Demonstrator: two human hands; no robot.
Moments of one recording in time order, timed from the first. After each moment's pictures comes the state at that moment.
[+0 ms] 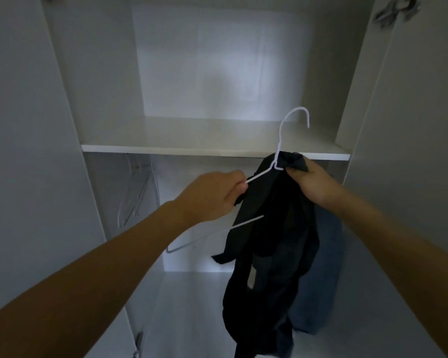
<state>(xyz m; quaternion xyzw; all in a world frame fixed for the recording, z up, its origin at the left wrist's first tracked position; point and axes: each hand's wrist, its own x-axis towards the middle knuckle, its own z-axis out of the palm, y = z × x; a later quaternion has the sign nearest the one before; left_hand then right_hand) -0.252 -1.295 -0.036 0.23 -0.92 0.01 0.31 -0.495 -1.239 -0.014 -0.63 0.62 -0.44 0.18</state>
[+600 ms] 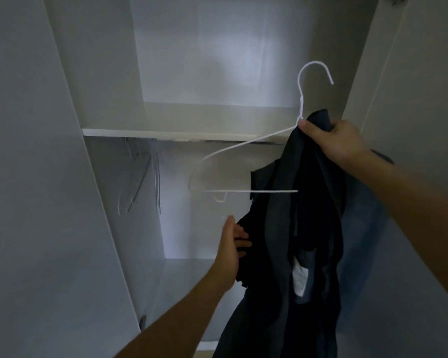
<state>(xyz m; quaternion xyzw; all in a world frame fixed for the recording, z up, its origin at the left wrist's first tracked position) -0.291 -1.242 -0.186 0.40 -0.44 -0.69 0.42 -0.511 -1.245 0.016 -0.52 0.74 -0.43 0.00</state>
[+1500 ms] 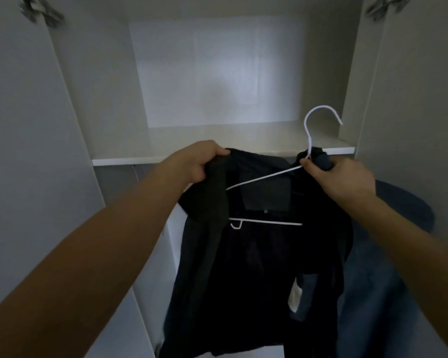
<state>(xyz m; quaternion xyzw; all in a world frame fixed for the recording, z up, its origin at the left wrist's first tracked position) -0.251 -1.352 0.033 0.45 -0.58 -0.62 0.26 -0.507 -1.221 -0.021 -0.49 0.78 -0.36 -0.14</state>
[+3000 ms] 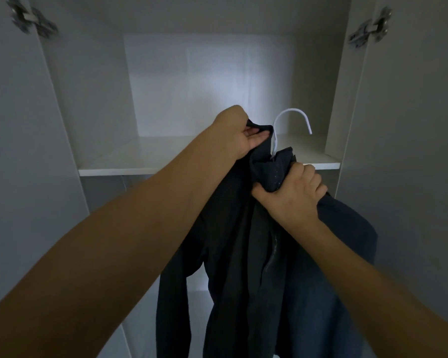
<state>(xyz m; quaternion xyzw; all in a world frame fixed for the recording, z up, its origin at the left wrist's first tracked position) -0.323 -1.283 0.114 0.26 -0.36 -0.77 0.46 -0.427 -1.236 -0.027 -0.46 0.75 -0.44 -0.20</state>
